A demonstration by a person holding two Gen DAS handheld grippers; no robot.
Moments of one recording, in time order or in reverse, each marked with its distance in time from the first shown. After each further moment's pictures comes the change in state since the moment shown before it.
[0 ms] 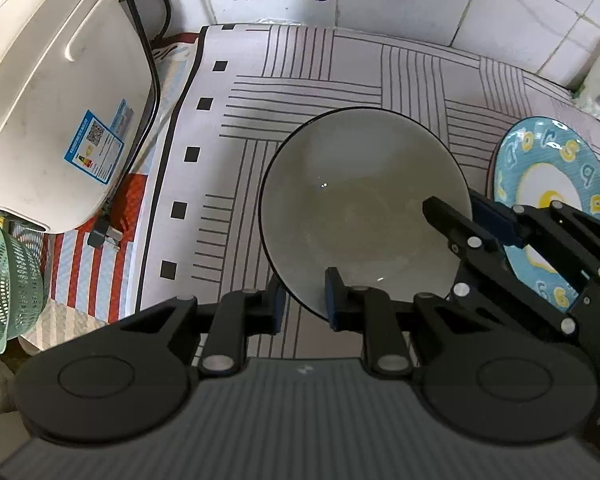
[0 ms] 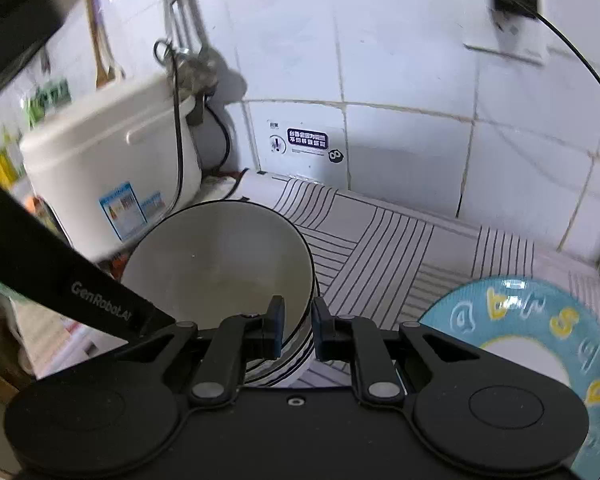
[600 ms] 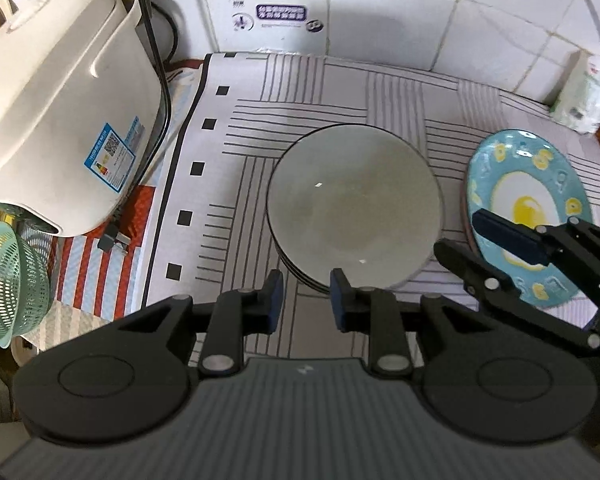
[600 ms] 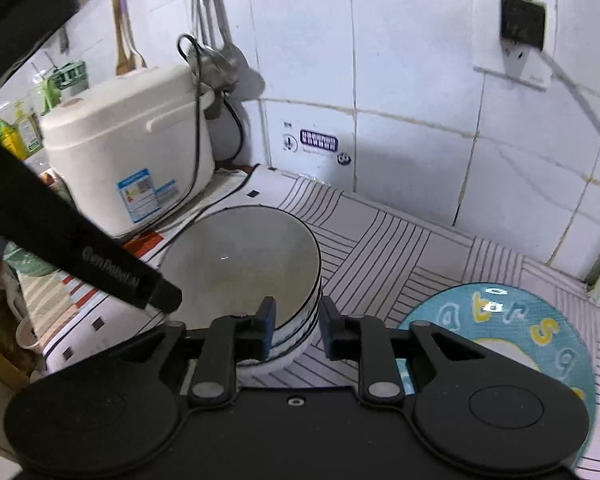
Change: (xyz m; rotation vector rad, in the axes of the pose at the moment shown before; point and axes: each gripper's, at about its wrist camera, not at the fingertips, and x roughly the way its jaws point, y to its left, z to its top) left arm -0.037 -0.001 -0.023 0.014 -0.100 -0.032; right arm -0.042 -0.003 -0.003 -0.045 0.007 0.034
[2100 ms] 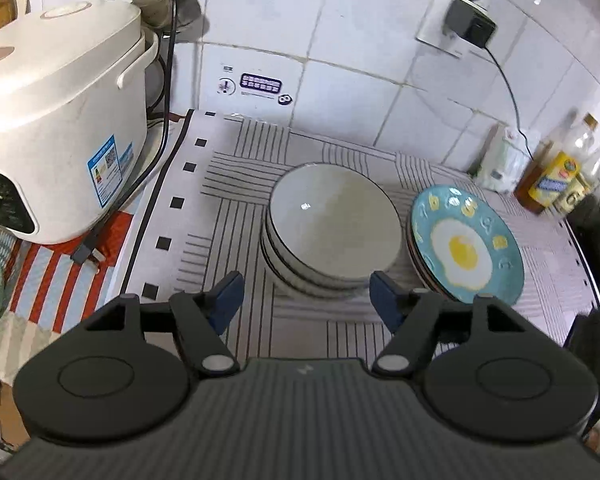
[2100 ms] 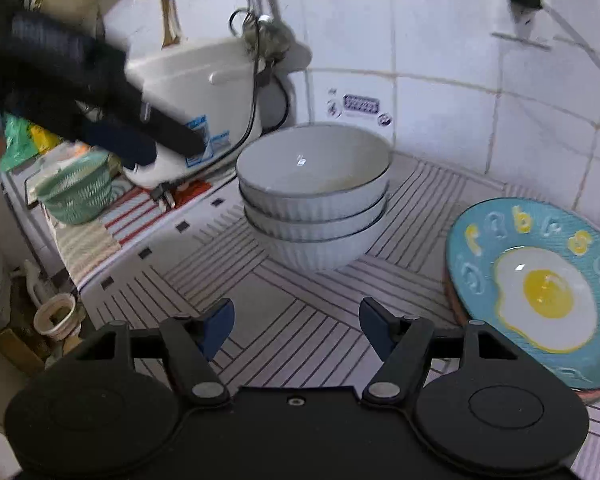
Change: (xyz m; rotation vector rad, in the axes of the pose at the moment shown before) left arm -0.018 0.056 -0.067 -0.054 -0.326 -0.260; right arm 0.010 0.039 -0.089 -0.017 -0.032 0.058
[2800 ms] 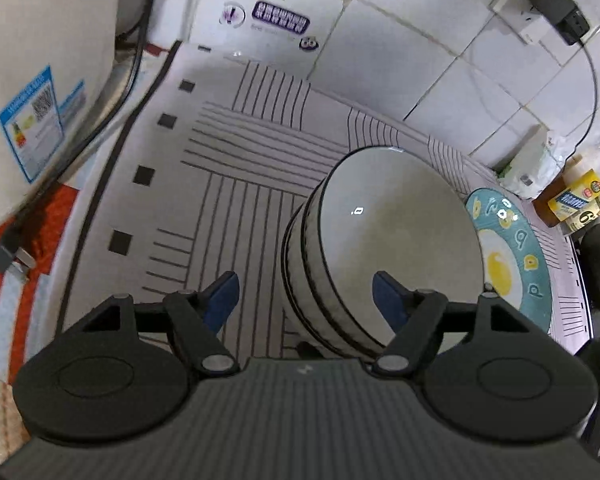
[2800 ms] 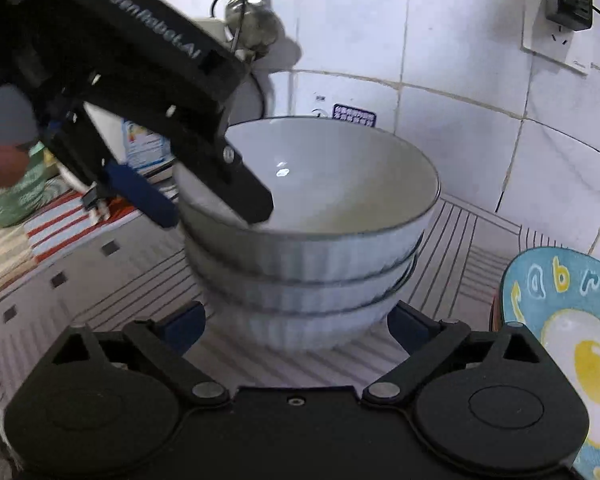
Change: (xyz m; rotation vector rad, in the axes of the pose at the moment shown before) left arm 0.113 0.045 0.023 -0.119 0.160 -0.098; right arm 0.085 0.005 0.024 -0.065 -0.086 -0.154
